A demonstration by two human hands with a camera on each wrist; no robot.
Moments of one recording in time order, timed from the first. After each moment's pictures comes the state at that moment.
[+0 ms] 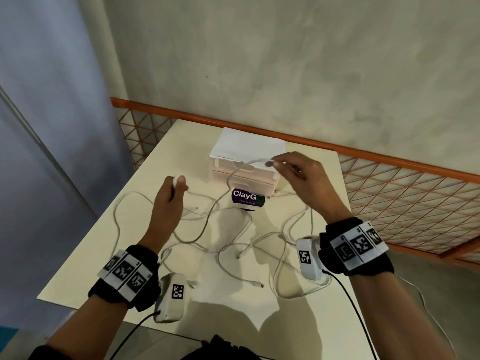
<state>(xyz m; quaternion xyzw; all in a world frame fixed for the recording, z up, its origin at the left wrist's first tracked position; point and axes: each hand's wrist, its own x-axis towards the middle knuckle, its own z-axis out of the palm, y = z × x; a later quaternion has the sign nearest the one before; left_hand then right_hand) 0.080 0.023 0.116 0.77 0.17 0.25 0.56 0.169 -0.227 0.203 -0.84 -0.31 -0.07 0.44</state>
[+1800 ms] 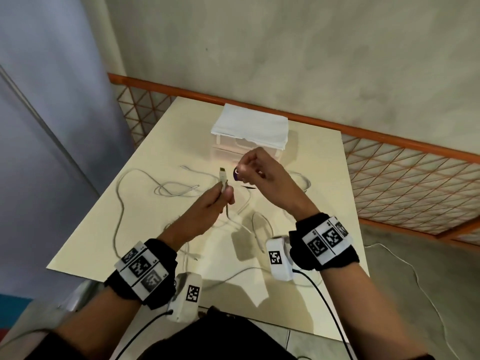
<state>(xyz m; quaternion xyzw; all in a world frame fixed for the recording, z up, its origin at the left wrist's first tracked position) 0.040 -0.035 0.125 0.80 0.00 0.00 0.59 0.119 -0.186 0.171 -0.77 -0.28 0.15 0.55</state>
